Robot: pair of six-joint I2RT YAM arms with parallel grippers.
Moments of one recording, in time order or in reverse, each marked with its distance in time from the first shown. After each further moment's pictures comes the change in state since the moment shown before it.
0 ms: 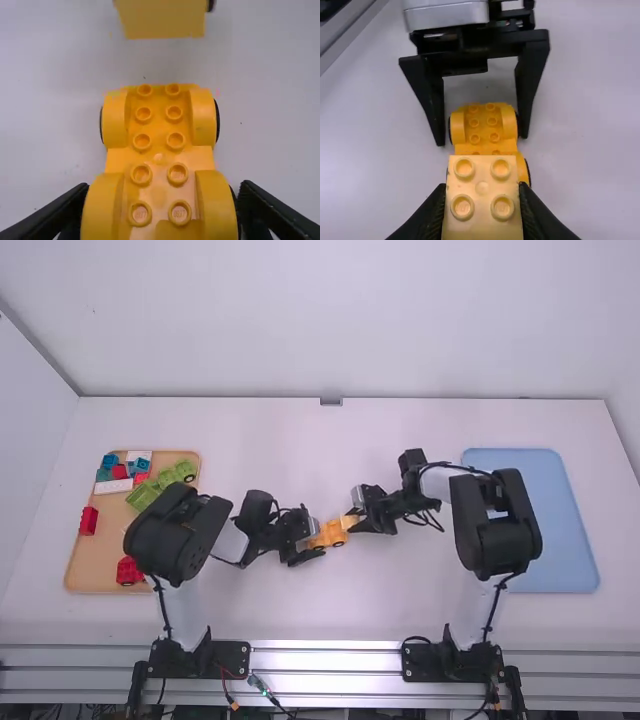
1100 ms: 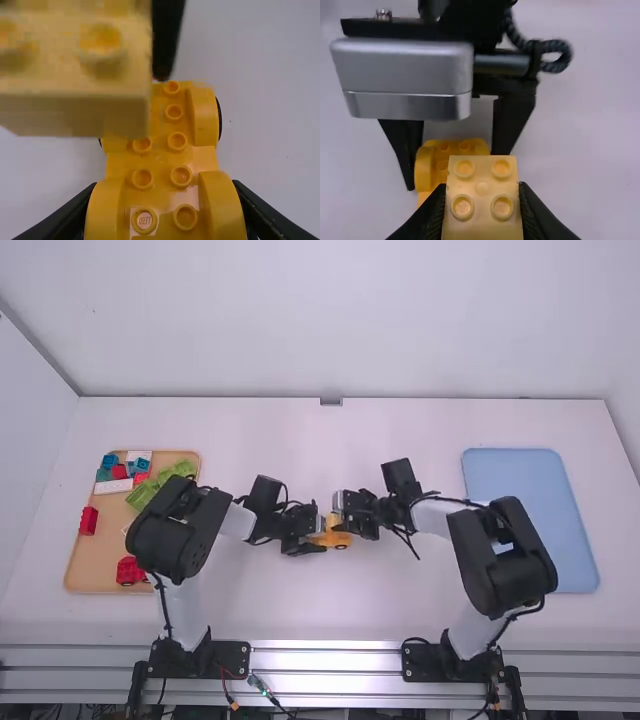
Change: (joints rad) left arm 0.003 0.012 0.211 -0.439 0.076 0.299; right arm 0.148 -0.204 -0.283 0.623 0.173 0.502
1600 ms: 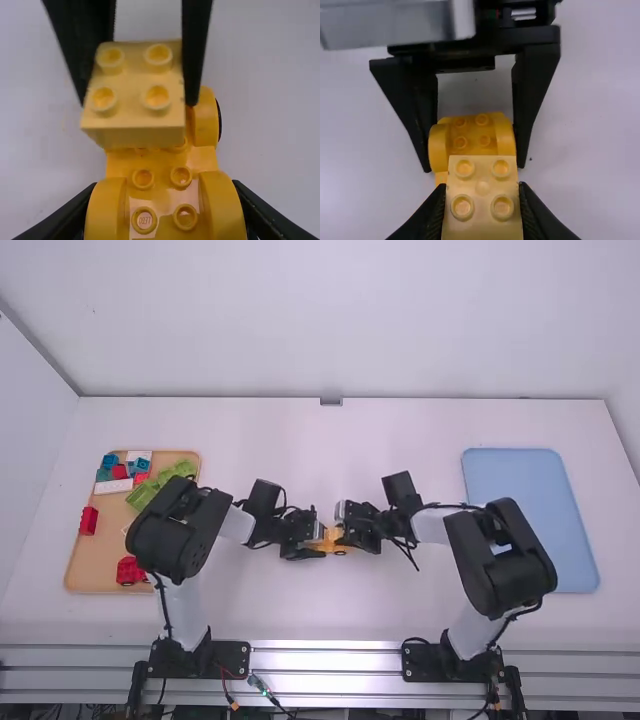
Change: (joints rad) left arm 0.000 0.000 -0.032 0.023 0.042 0.045; right arm 0.003 0.000 -0.087 0.021 0.024 0.085
